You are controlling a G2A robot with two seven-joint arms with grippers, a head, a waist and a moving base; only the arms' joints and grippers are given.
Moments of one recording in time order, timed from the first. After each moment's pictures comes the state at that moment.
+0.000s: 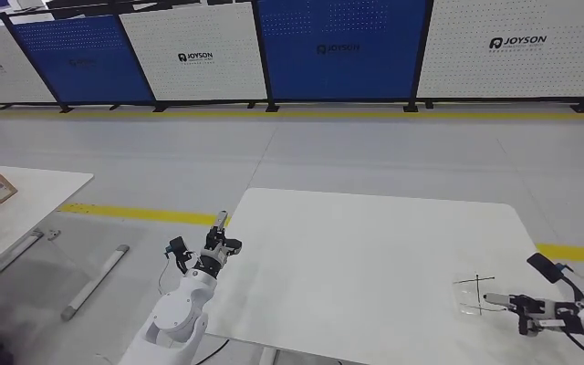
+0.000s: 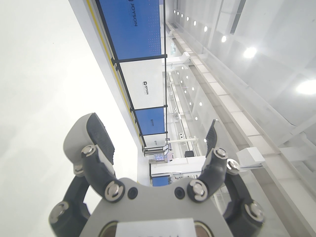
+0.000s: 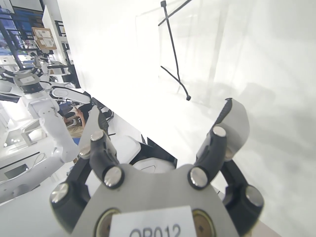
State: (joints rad) left arm 1.73 -1.15 -1.60 -1.80 -0.42 0.00 0.00; right arm -1.21 -0.77 1.45 -1.34 -0.09 0.04 1.39
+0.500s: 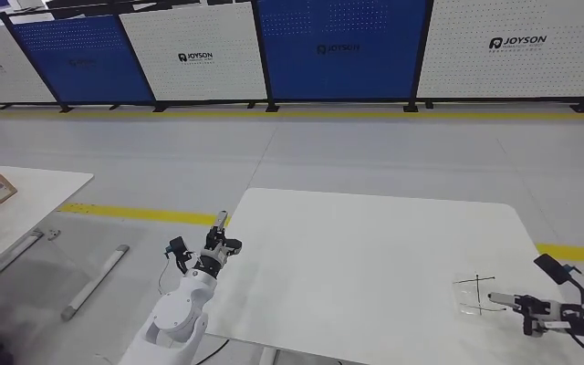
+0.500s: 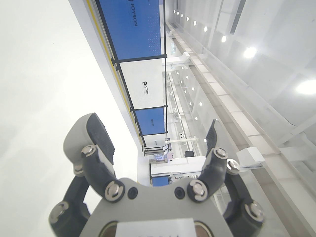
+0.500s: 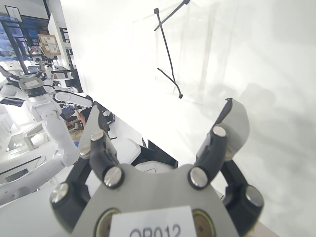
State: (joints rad) left arm 1.73 -1.15 -1.60 -1.80 -0.42 0.00 0.00; right arm -1.24 -0.77 1.48 -1.35 -0.09 0.04 1.36
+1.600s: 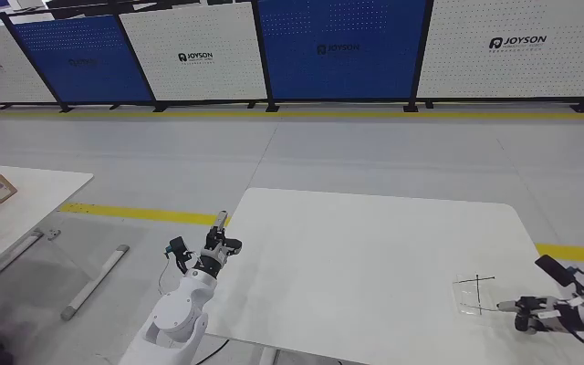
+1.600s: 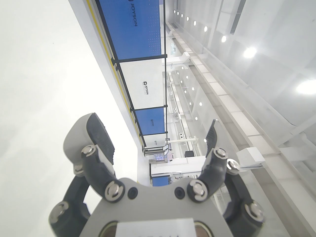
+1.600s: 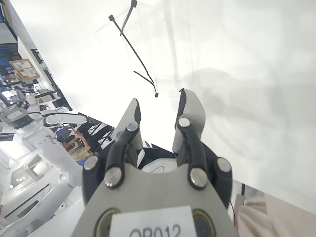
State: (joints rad) left arm 1.73 -1.15 -1.60 -1.80 -0.42 0.00 0.00; right arm -1.16 -0.75 1.38 -1.36 -0.21 0.29 1.39
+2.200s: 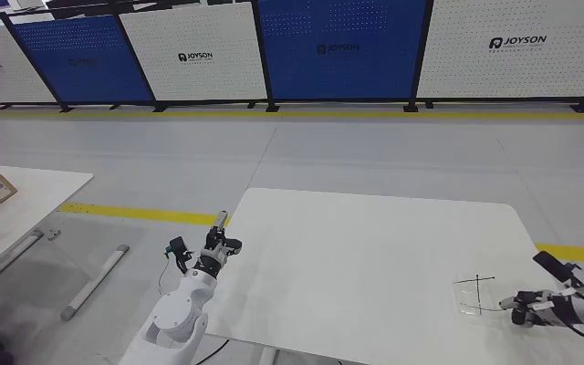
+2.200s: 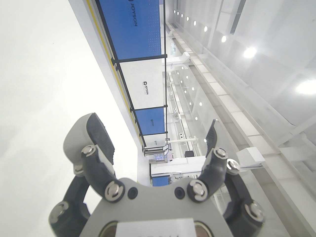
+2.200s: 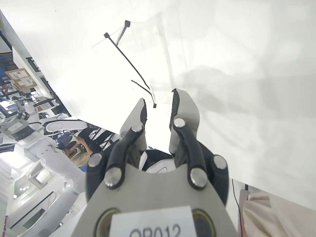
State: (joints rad) left arm 1.73 -1.15 -1.60 -1.80 -0.42 0.00 0.00; right arm -1.07 -0.76 1.30 -1.31 -0.24 0.34 1.39
